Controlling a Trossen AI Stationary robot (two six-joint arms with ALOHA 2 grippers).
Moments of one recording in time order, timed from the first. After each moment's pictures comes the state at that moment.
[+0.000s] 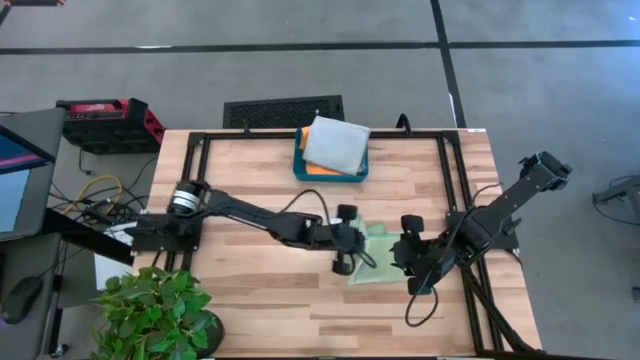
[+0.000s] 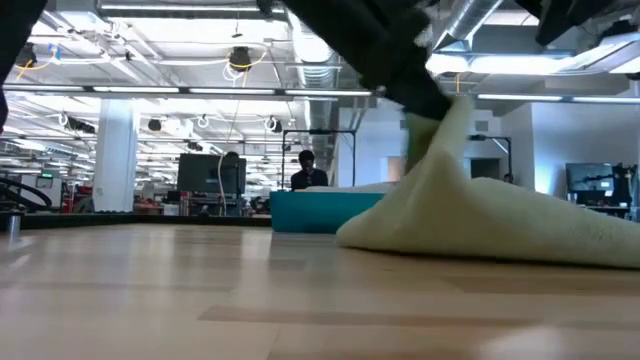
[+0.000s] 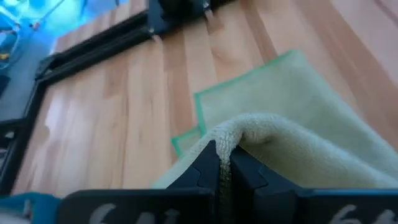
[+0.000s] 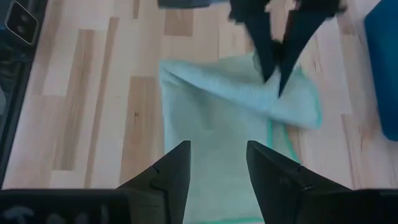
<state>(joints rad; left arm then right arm) -0.19 2.04 1.55 -0.15 -0.30 0.25 0.65 1.27 1.10 -0.92 0.38 0.46</state>
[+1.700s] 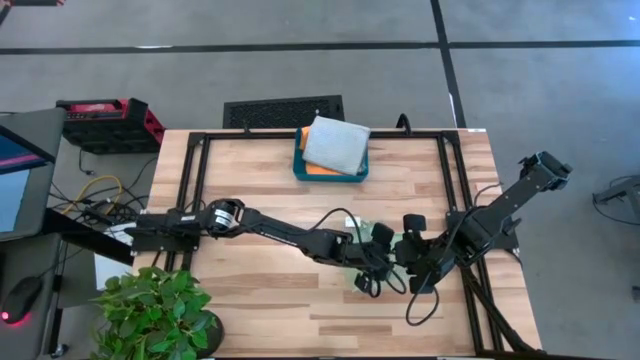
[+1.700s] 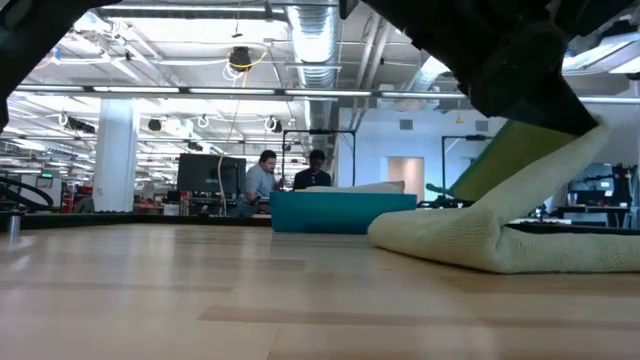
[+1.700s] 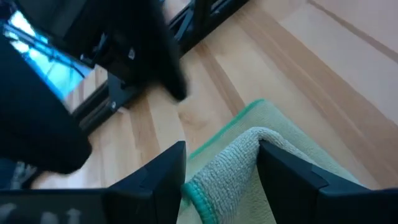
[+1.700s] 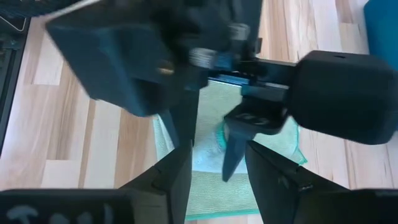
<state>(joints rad) -0.23 2.38 2.01 -0.23 -0.25 0.52 0.65 1.27 1.10 -0.97 0.37 0.47</state>
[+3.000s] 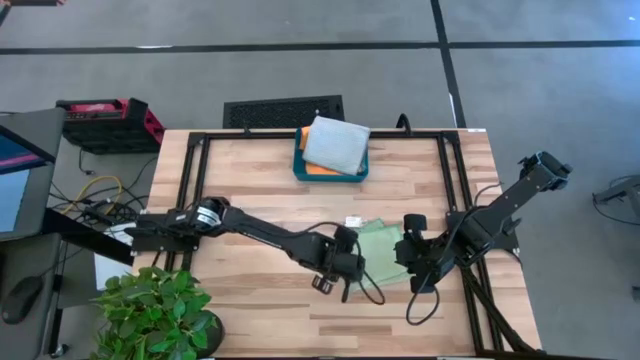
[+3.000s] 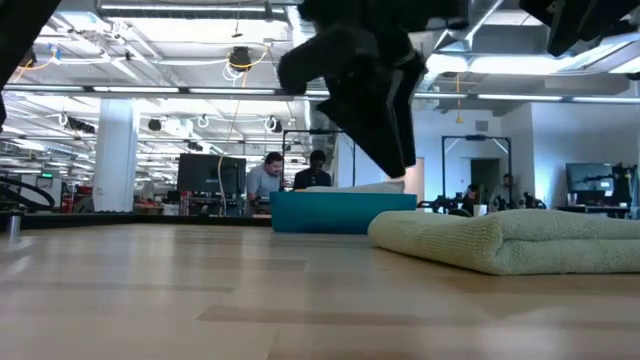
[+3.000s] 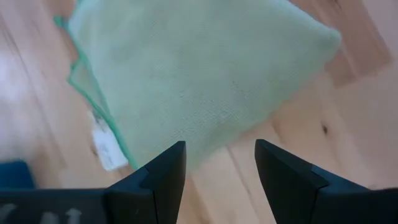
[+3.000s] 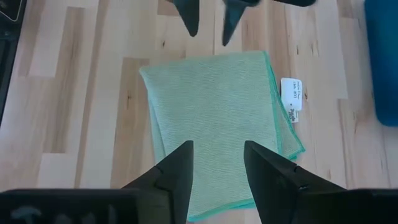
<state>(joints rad) -0.28 2.24 1.94 -0.87 -0.29 0.28 0.65 1.28 1.10 -0.99 0.36 0.47</state>
